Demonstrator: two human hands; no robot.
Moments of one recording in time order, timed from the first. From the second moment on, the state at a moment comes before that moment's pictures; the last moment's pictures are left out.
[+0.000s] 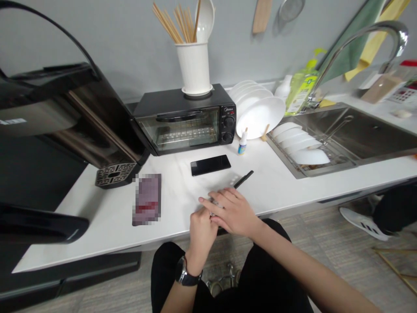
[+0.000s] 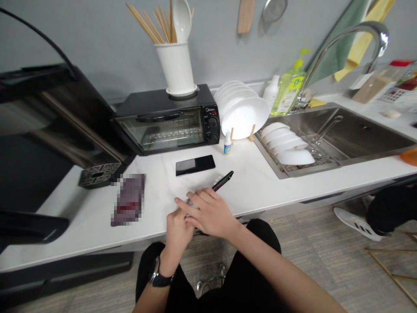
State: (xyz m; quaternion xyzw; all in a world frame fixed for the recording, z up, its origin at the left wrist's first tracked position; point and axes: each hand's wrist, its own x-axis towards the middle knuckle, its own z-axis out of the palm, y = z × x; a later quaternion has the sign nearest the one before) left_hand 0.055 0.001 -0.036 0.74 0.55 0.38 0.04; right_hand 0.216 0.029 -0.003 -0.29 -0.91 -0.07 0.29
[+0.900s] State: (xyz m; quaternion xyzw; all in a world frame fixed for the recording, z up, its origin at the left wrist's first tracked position) left_hand 0.063 0.000 -0.023 0.72 0.56 0.39 0.11; right_hand 0.260 0.077 0.004 -0.48 -0.81 -0.04 0.33
